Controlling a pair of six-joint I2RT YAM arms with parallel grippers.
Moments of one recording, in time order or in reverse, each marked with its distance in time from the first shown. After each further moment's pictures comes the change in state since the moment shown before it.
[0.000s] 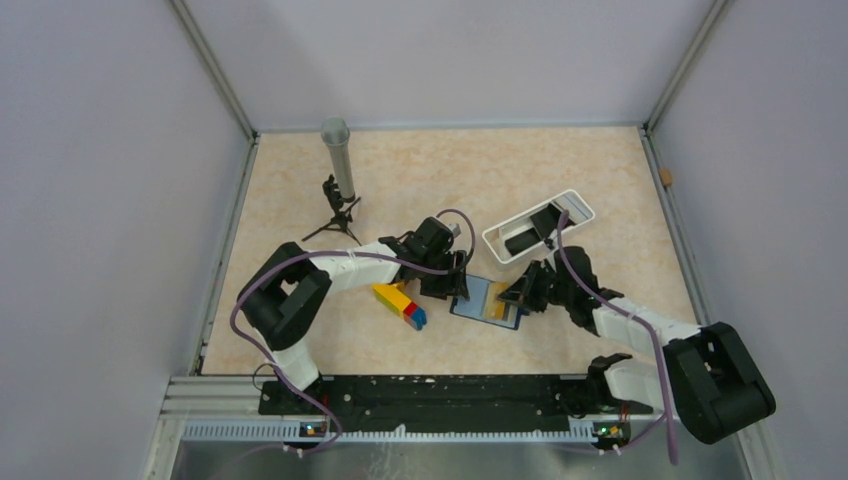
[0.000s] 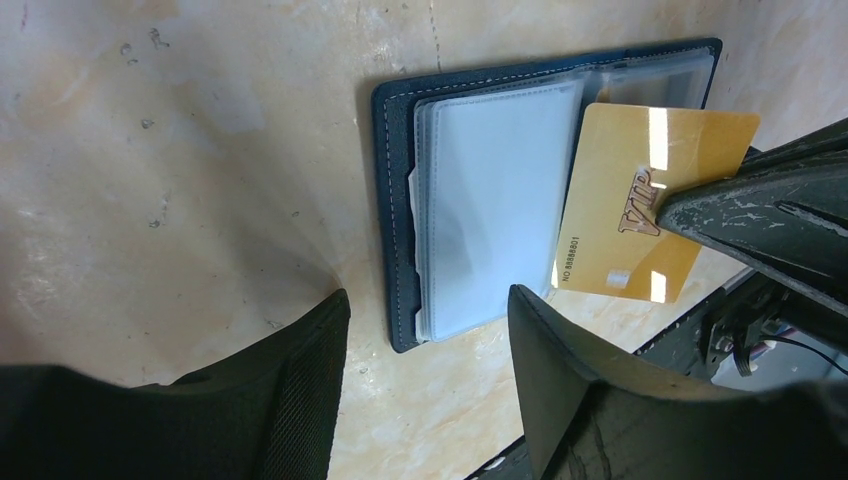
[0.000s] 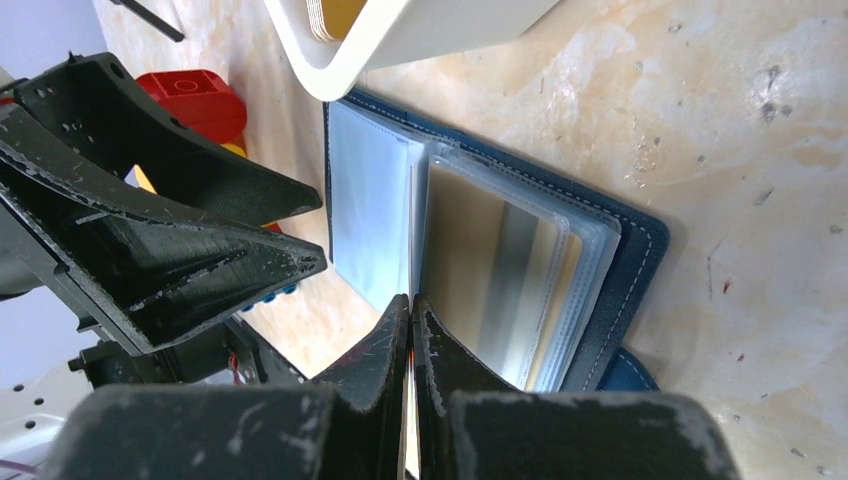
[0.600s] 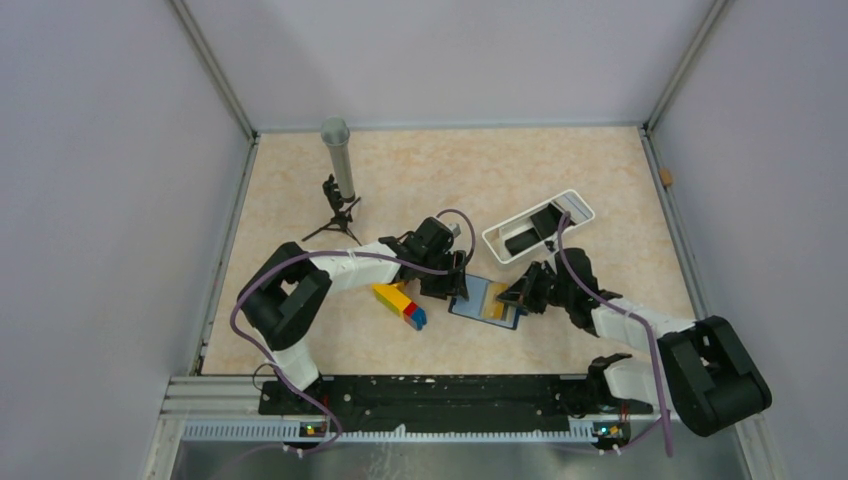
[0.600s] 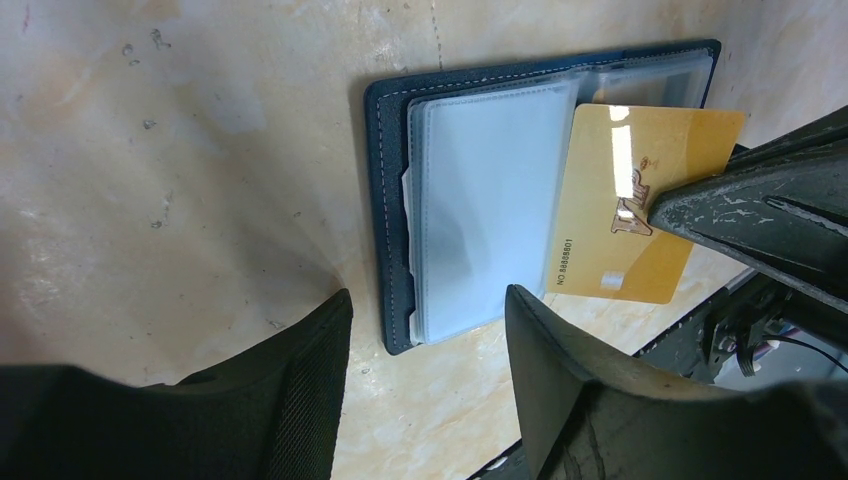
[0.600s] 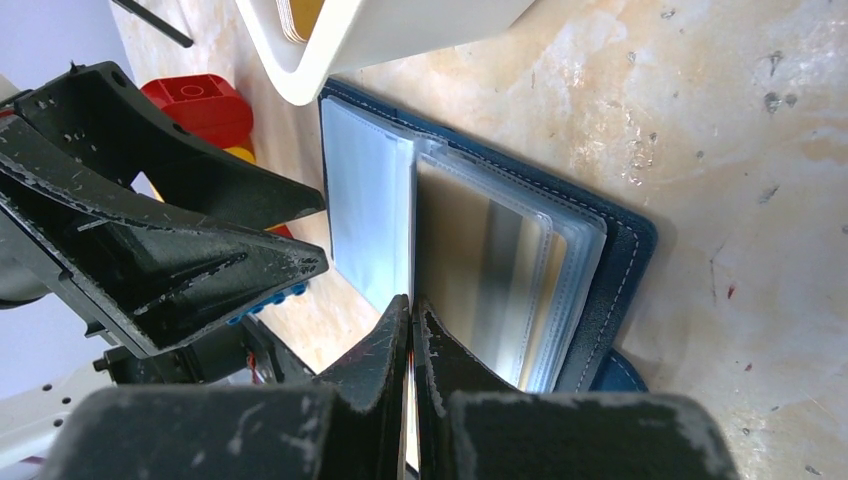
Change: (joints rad) left arm 0.000 0.000 0.000 -0.001 -0.001 0.005; right arm -0.018 0.037 -0.026 0.073 -0.031 0.044
